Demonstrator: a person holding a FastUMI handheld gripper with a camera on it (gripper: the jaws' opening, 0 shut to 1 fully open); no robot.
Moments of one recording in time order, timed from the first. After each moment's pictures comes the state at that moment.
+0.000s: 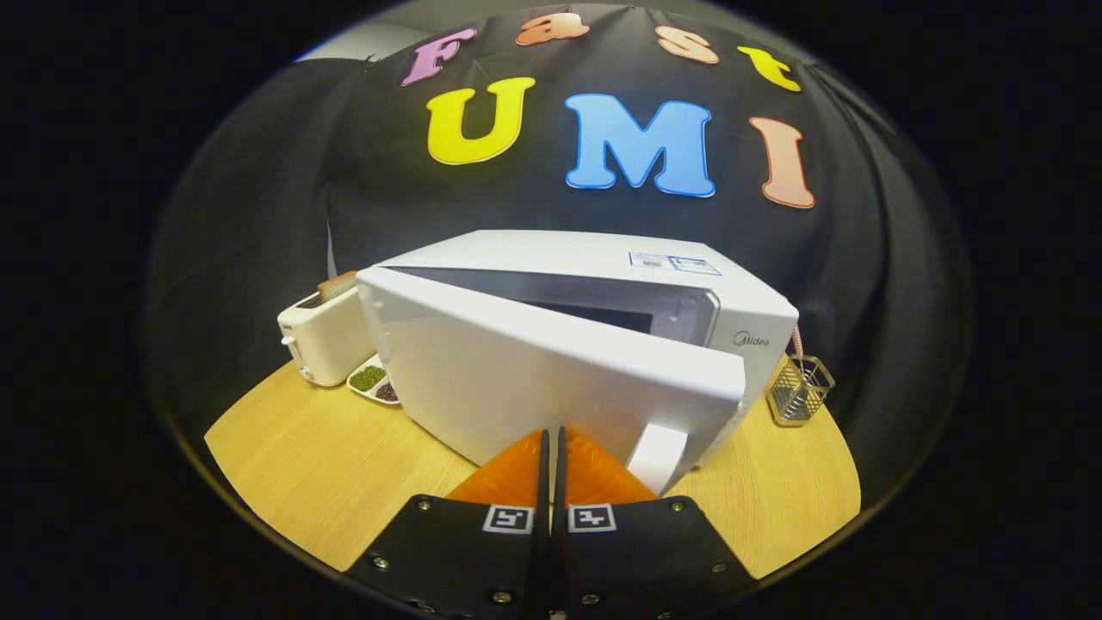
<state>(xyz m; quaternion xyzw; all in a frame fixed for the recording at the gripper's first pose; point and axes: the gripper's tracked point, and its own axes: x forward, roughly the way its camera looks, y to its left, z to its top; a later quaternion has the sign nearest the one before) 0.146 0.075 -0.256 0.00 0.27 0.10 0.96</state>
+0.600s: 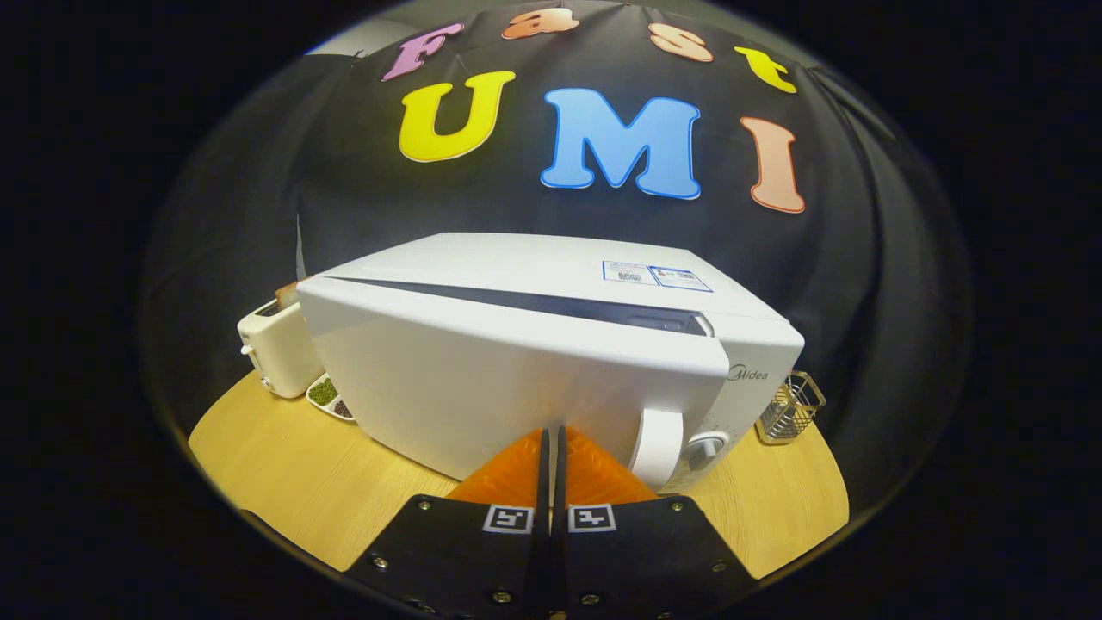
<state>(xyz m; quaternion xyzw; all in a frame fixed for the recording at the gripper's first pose) 0.195 0.056 -0.264 -0.01 0.27 0.06 0.96</state>
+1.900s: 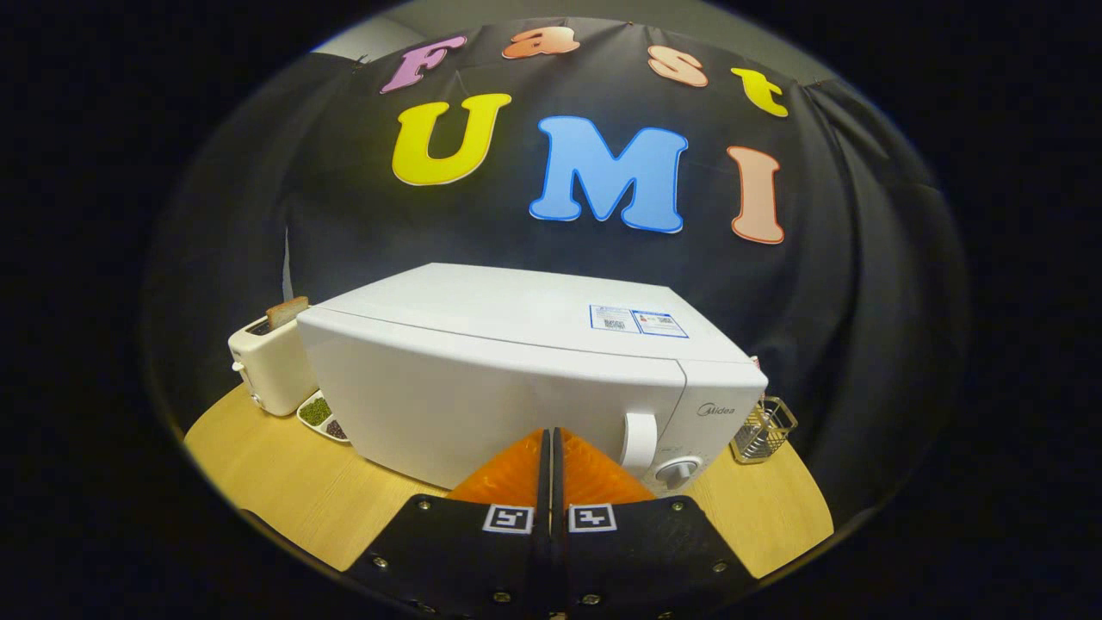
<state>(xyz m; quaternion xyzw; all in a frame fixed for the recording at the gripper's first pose) 0.180 0.056 -0.217 -0.03 0.22 0.03 0.97</state>
